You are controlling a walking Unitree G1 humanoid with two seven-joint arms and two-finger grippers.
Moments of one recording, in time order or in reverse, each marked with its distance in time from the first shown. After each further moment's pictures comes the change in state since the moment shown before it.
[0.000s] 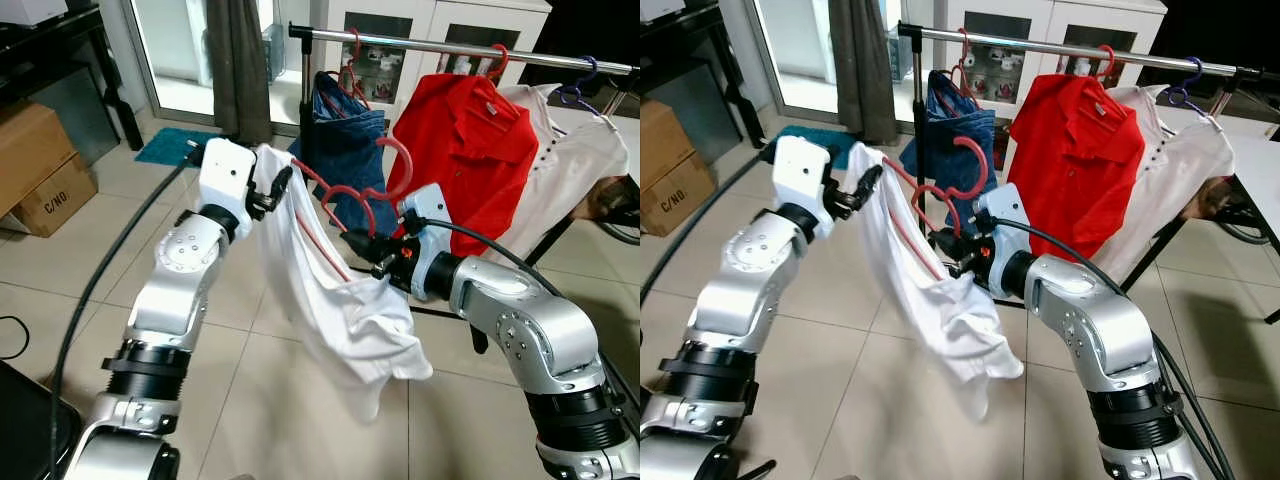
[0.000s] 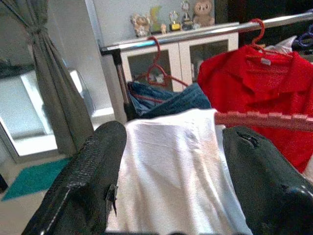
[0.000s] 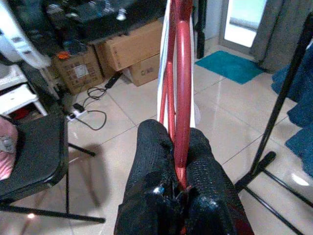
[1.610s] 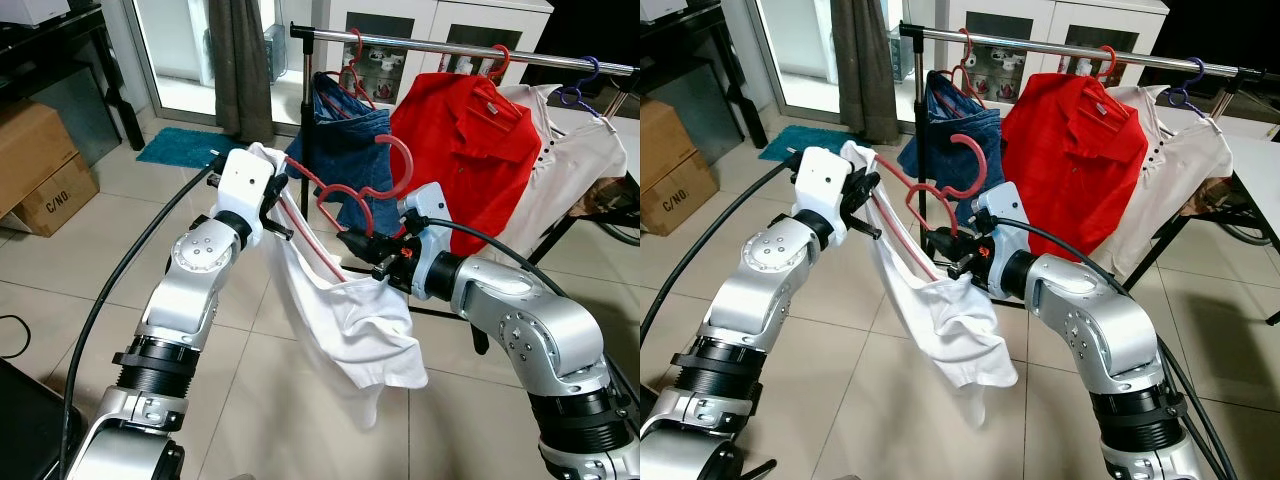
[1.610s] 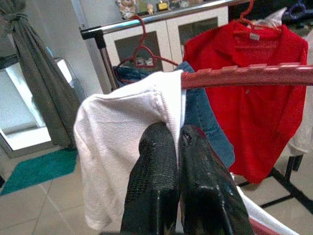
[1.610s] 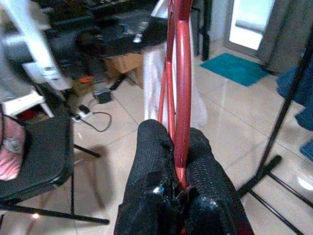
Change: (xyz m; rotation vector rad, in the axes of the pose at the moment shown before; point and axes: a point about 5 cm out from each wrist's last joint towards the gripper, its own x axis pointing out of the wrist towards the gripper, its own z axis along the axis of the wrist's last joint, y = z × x) left arm 0.005 -0.012 -0.008 0.056 0.070 -0.066; right arm -0.002 0.000 0.002 0.003 -0.001 -0.006
